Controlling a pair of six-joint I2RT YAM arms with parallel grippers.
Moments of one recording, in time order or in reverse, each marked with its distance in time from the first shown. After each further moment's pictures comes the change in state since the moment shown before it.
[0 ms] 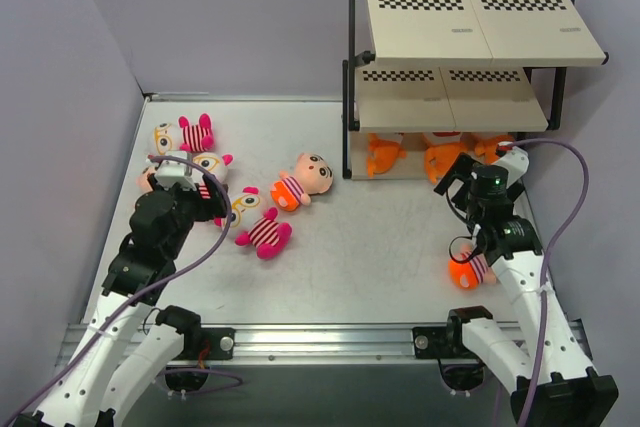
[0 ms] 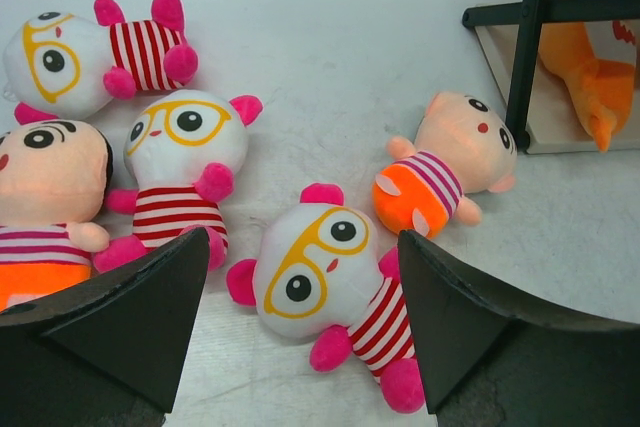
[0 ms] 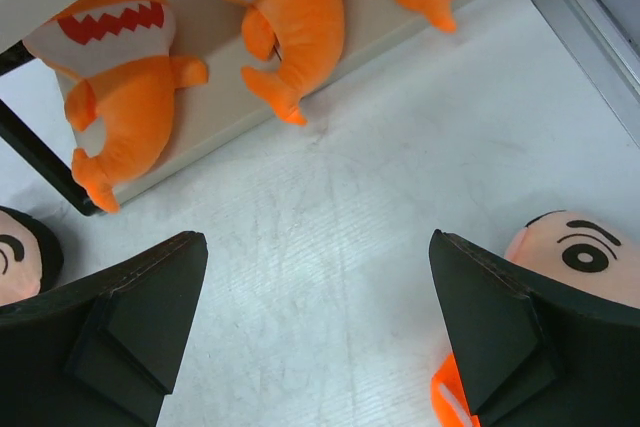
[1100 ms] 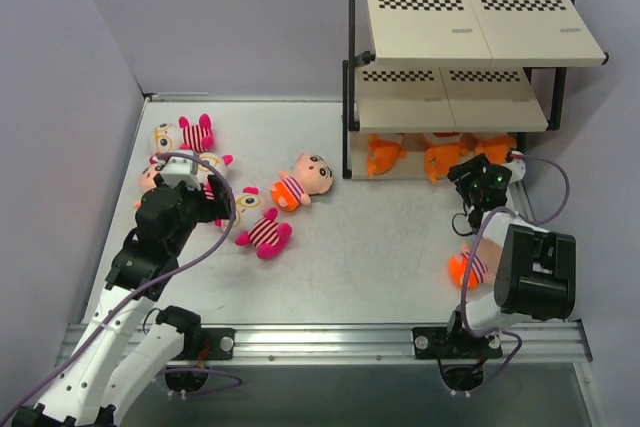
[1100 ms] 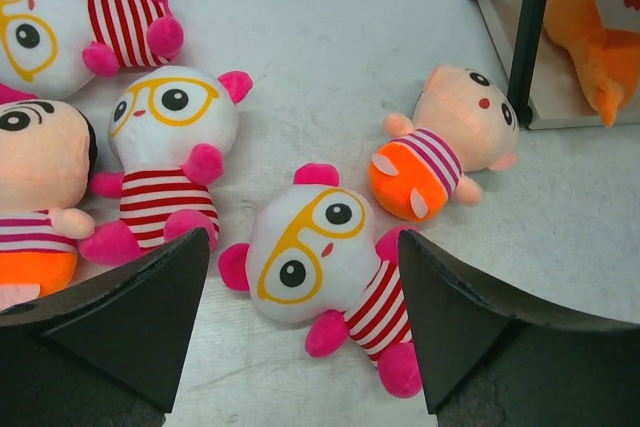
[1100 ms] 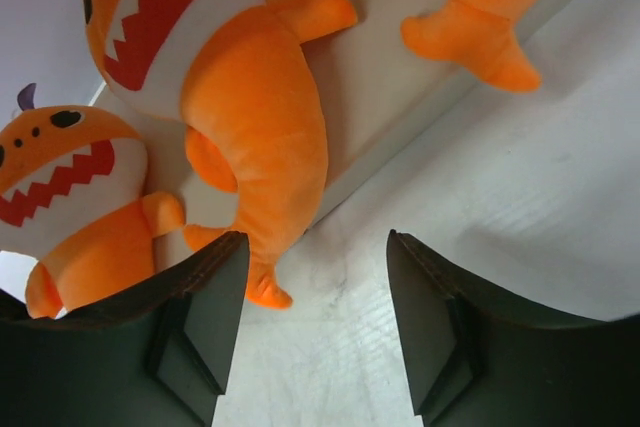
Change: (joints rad) left arm -0.003 0.039 0.004 -0.028 0.027 -0.009; right arm -0.340 0.597 -0.265 0.967 -0.364 0.209
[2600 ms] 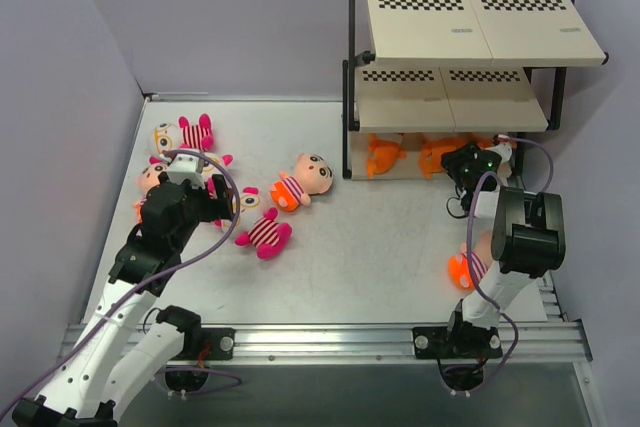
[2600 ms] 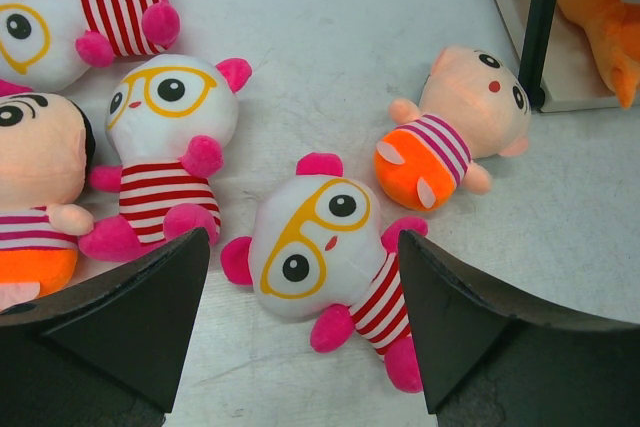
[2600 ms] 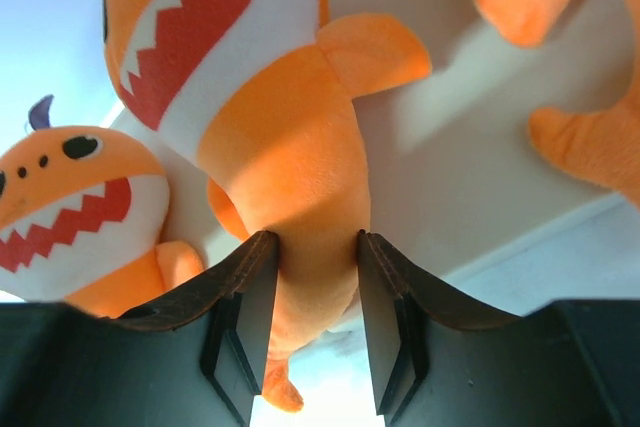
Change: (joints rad) left arm -0.008 0.037 0.004 -0.008 0.000 0.019; right arm 0.034 0.322 0.183 0.209 -0.078 -0.028
